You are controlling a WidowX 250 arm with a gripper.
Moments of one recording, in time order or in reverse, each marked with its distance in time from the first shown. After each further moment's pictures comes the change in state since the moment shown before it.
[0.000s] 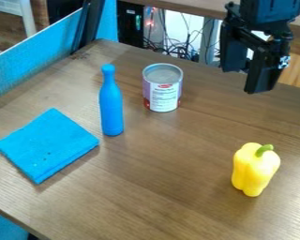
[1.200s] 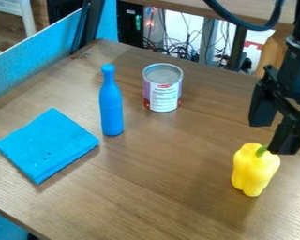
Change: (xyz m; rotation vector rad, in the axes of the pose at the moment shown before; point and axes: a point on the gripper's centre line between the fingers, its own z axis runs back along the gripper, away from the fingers) arm 0.022 -0.034 -0.063 -0.022 0.174 -0.160
